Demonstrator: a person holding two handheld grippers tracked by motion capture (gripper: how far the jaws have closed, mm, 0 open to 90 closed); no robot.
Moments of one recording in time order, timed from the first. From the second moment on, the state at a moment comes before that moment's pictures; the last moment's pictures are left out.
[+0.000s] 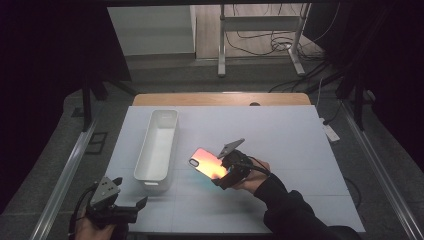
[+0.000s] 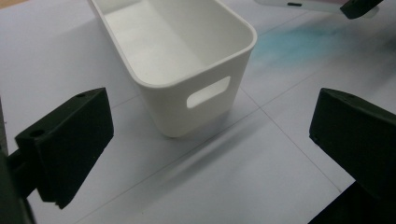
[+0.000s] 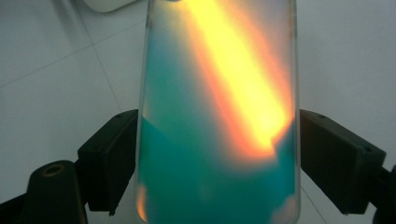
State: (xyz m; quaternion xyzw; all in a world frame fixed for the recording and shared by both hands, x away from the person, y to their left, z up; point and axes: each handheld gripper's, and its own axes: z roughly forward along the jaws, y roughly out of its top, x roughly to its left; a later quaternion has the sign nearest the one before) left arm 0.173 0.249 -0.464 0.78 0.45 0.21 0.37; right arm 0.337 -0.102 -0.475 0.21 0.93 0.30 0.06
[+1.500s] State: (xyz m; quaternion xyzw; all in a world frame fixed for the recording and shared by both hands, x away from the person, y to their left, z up) left arm 0.213 0.201 -0.438 0.79 0.35 0.10 0.50; right arm 0.316 -0.160 -0.426 0.22 0.87 0.43 0.04
